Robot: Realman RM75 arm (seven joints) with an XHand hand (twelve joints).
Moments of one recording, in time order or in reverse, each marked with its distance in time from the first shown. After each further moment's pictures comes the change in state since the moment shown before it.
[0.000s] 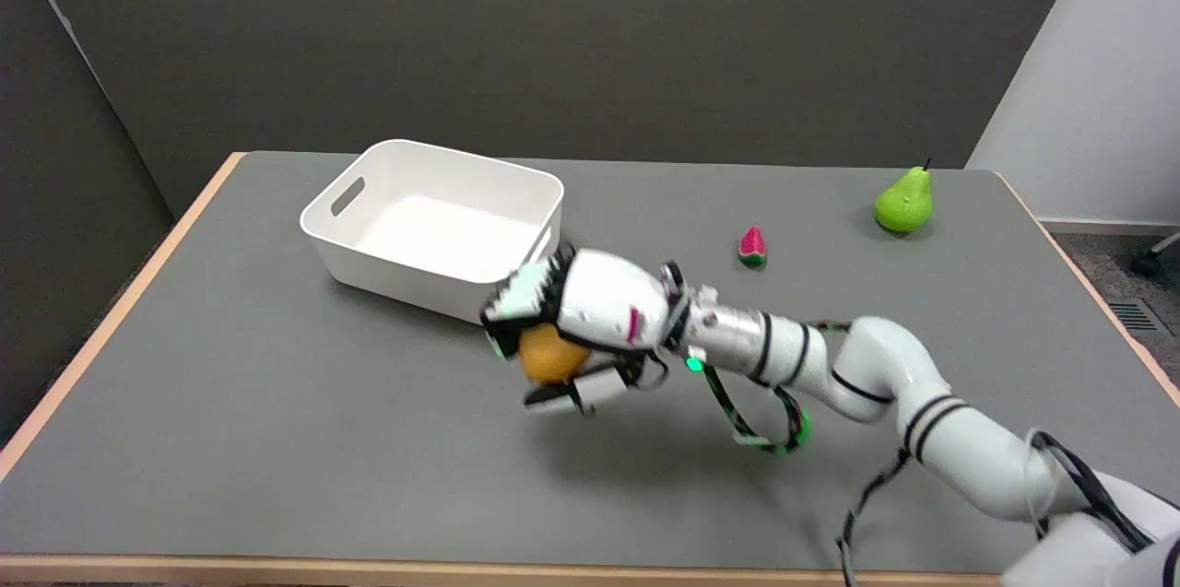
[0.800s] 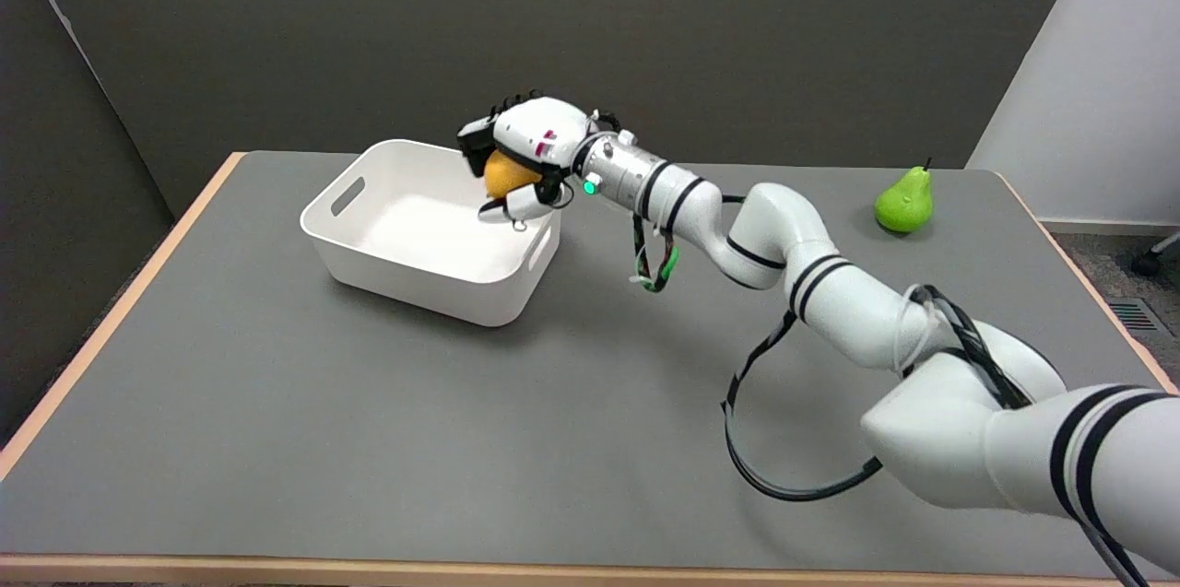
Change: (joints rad) arm 0.470 -0.183 -0.139 -0.306 0.032 0.625 0.000
